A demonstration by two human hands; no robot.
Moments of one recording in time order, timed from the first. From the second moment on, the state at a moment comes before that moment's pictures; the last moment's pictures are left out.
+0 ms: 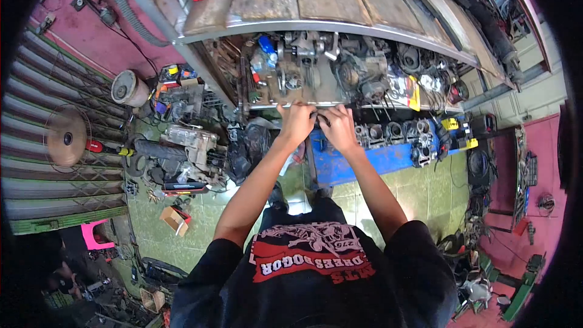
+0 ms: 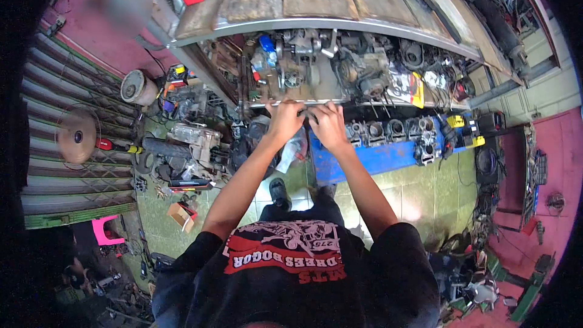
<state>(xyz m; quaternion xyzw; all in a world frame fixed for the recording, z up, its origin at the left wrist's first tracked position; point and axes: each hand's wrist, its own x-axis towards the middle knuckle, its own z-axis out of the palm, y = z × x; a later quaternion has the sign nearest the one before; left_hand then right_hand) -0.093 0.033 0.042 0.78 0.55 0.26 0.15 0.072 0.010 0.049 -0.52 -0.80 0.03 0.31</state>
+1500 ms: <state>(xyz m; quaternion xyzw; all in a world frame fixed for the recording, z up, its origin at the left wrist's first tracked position) -0.003 -0.026 -0.131 0.74 0.60 0.22 0.21 0.161 -0.039 -0.130 -0.64 -0.74 0.12 0.17</state>
